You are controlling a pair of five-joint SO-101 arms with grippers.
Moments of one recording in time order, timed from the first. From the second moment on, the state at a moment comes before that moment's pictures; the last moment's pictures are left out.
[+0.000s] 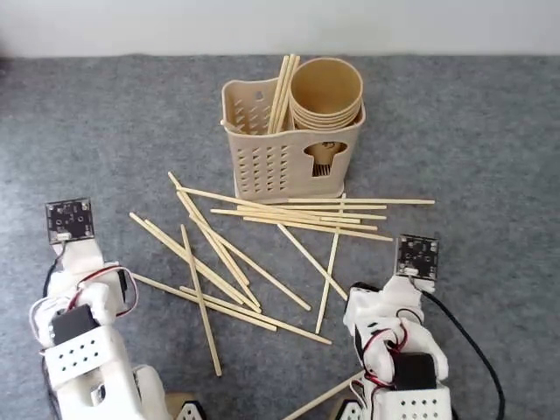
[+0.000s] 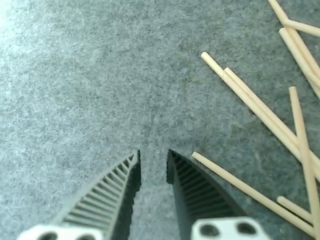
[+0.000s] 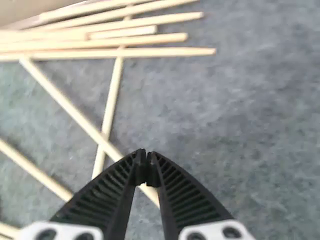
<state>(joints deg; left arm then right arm) -29.8 -58.6 72.9 53.2 -5.6 -5.2 -102.9 95.5 66.4 -14.5</state>
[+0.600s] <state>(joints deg) -13.1 -56.8 57.6 68.7 -5.6 -4.5 -102.9 95.5 66.9 -14.5</state>
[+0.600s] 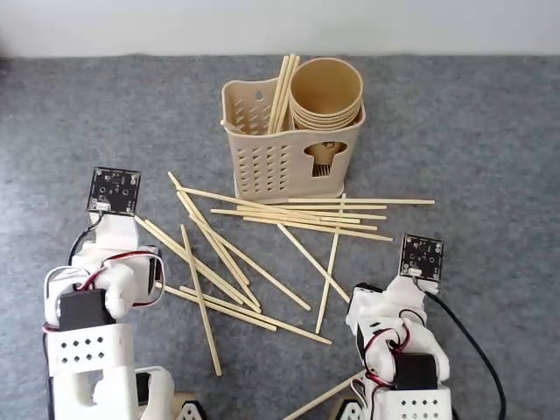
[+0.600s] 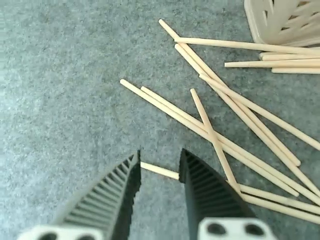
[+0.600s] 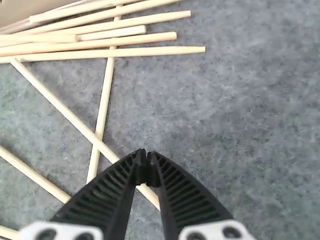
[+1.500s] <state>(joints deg) -14.4 20.2 12.2 66.7 6.3 -0.9 -102.9 95.5 66.9 -14.5</state>
